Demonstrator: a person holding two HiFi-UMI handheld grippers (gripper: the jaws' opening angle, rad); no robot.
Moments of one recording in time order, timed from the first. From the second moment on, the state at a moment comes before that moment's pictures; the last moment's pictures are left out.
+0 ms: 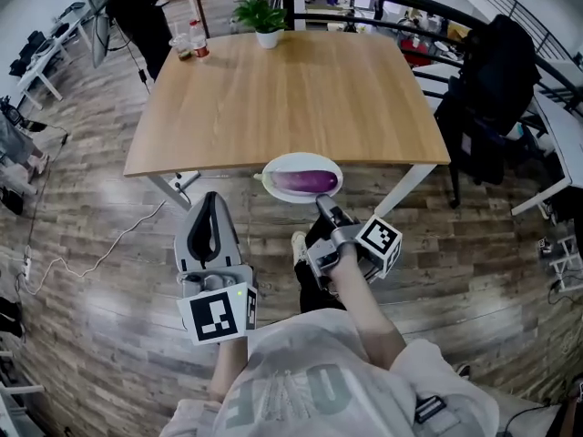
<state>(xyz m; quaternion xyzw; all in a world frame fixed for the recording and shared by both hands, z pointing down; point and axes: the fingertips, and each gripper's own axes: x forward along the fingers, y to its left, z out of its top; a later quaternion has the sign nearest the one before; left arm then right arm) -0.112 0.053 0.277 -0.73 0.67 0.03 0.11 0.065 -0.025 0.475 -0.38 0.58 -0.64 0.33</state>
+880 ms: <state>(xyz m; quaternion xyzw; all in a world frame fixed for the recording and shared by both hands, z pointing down) -0.154 -0.258 0.258 -0.70 0.71 0.05 0.11 0.029 -0.324 0.472 -0.36 0.62 -0.64 0.28</state>
